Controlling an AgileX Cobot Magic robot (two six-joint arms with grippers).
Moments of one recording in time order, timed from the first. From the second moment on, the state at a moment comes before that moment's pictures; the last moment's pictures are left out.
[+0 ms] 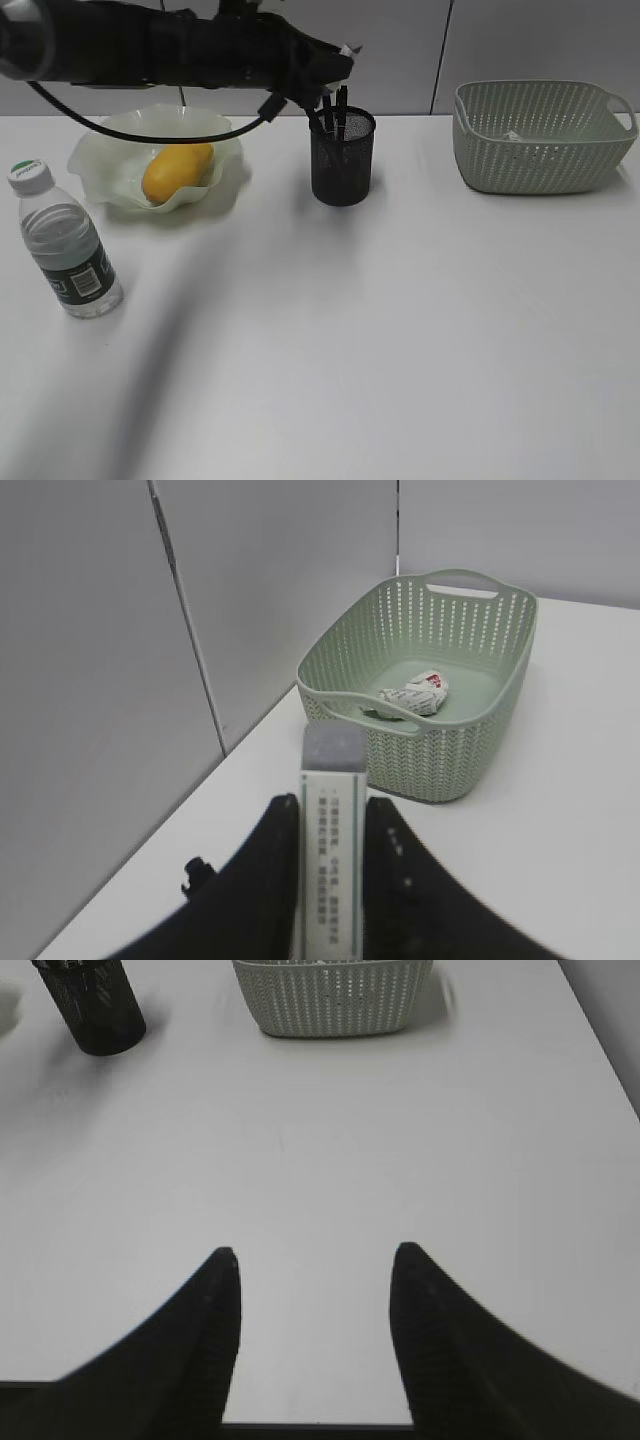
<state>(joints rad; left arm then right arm) -0.38 2.15 -1.60 -1.73 0.64 2.07 0.12 -0.01 -0.51 0.00 1.04 0.09</state>
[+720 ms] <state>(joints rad) -0.46 2.25 -1.73 -1.73 0.41 2.08 0.12 -0.01 -0.51 0.00 1.04 0.09</state>
